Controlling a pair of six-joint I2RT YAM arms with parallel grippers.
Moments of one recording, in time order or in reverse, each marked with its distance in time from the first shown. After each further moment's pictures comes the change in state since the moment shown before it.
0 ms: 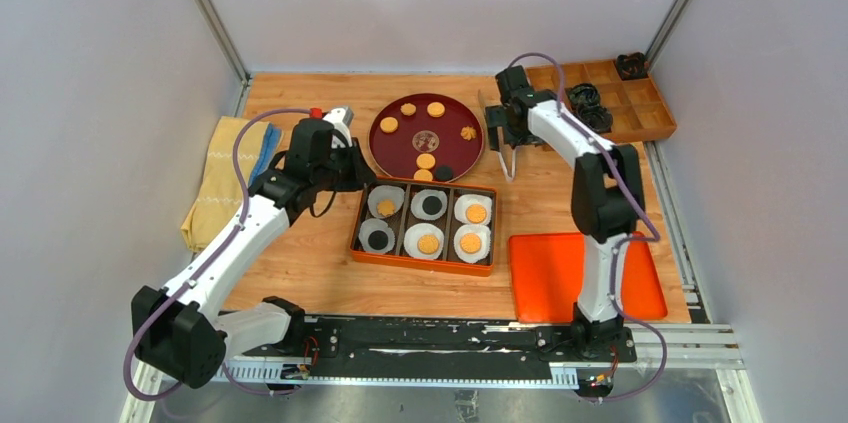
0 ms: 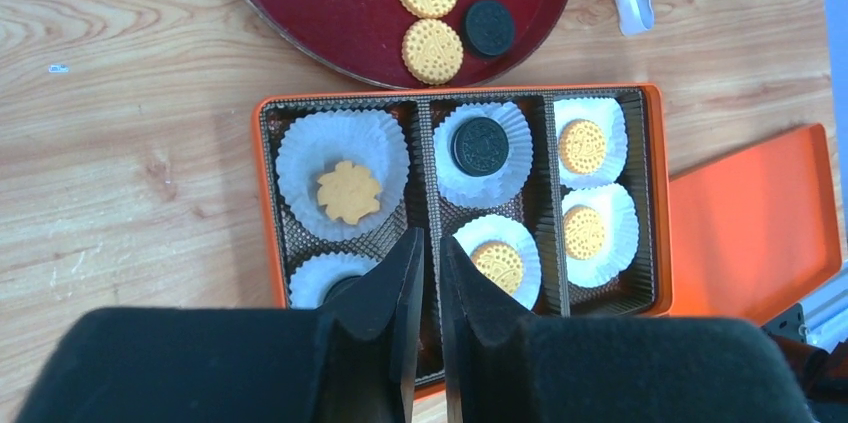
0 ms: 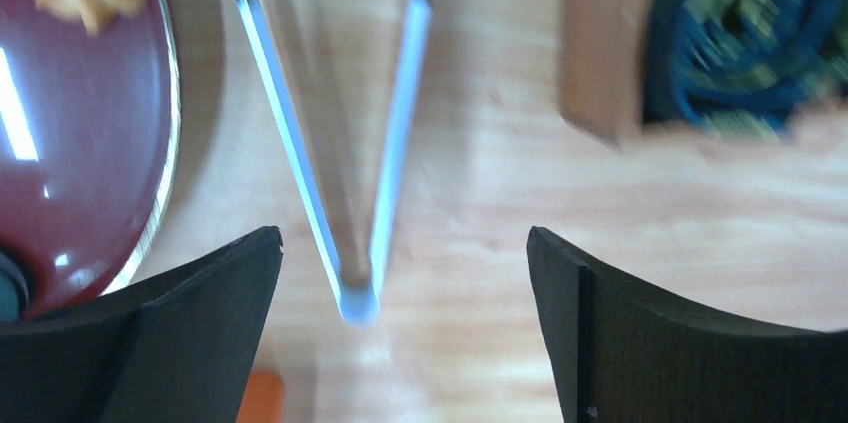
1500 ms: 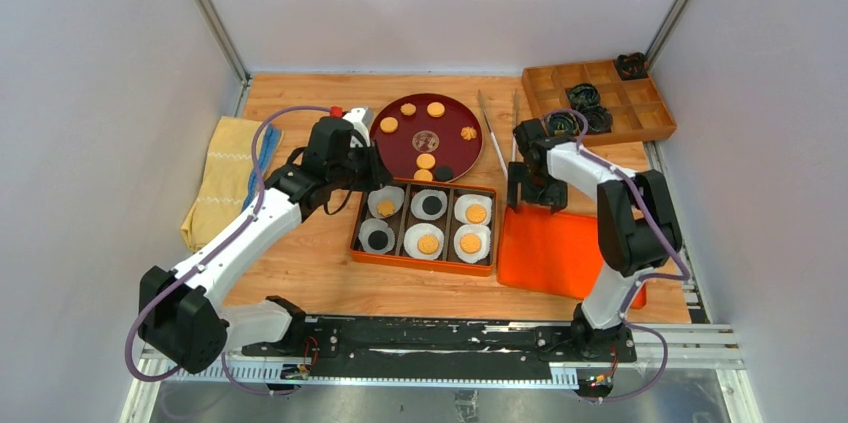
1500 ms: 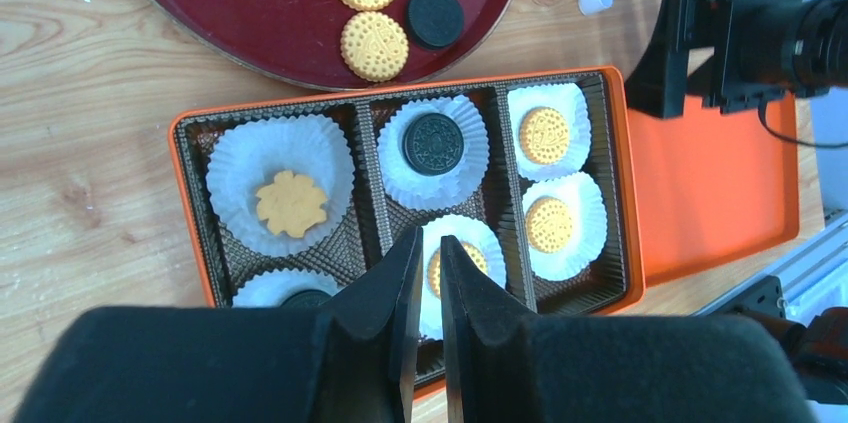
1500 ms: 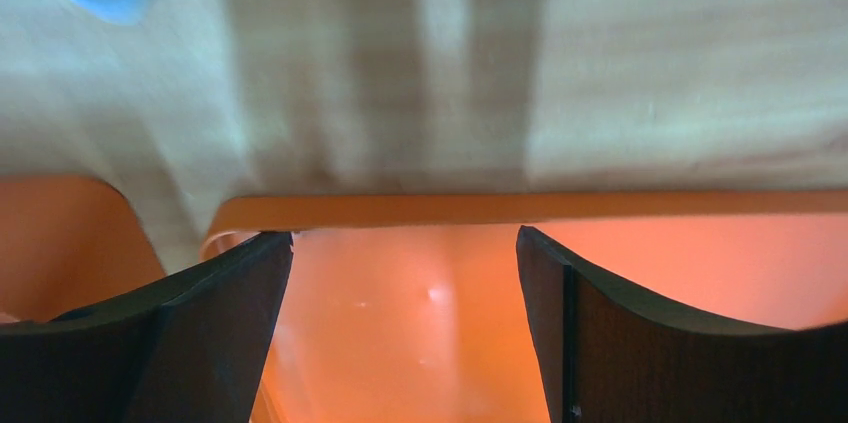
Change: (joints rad) left arm -0.093 0.071 0.031 0.047 -0.001 -0.034; right arm -0.019 -0.377 -0.636 -0.042 -0.062 0.219
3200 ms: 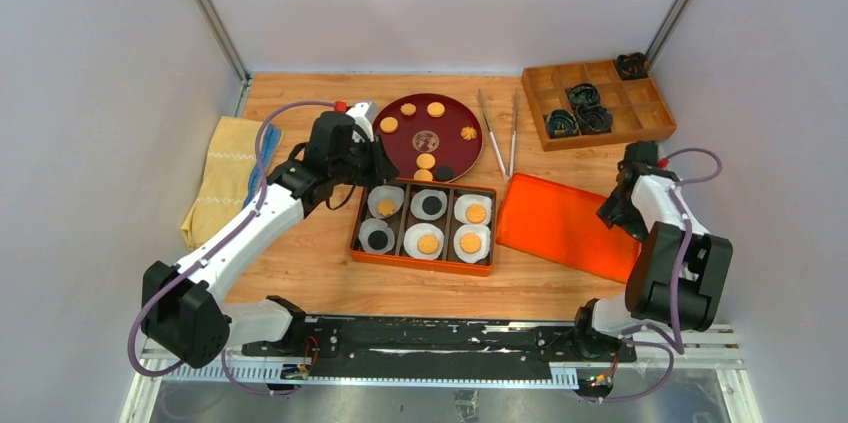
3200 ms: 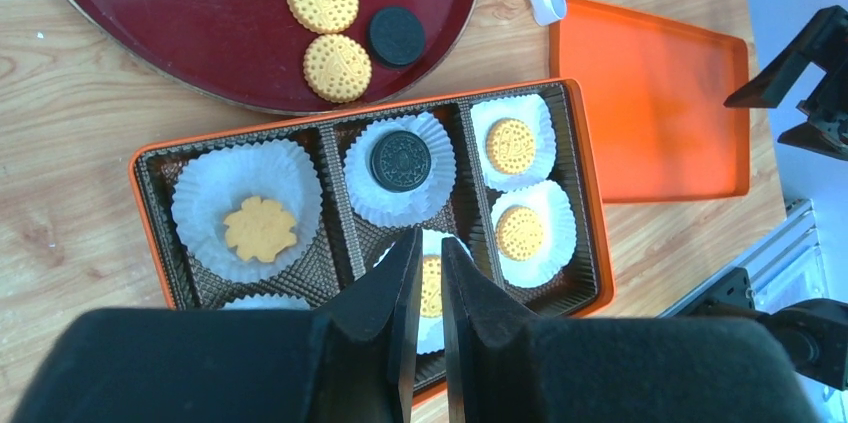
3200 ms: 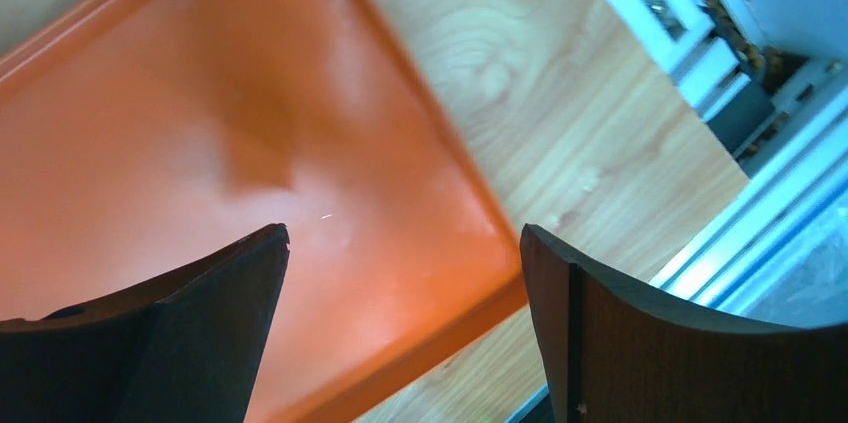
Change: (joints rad) left arm 0.000 0.027 0.028 0.032 0.052 -0.002; right arm -0.554 -0.287 -0.216 0.007 0.235 0.104
